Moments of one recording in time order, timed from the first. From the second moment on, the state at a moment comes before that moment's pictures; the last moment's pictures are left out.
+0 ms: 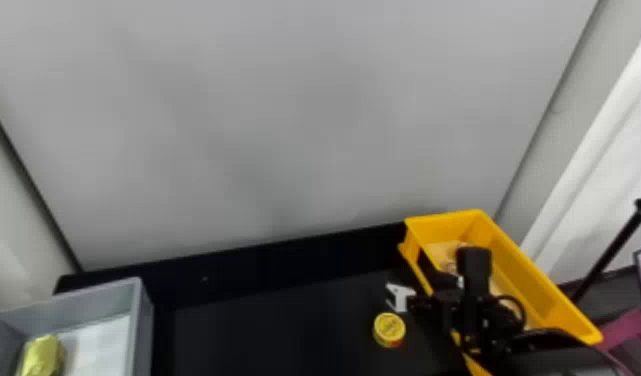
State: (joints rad) left arm -0.16 0.22 0.13 -2.21 -0.09 -0.12 0.29; right arm -0.09 -0.29 0.11 -1.45 -0.28 0.50 0.08
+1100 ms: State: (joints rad) left arm -0.17 0.22 0.10 -2.20 -0.09 -0.12 0.29; right arm -0.15 -0.27 0.21 -1.17 -0.27 0.48 0.14
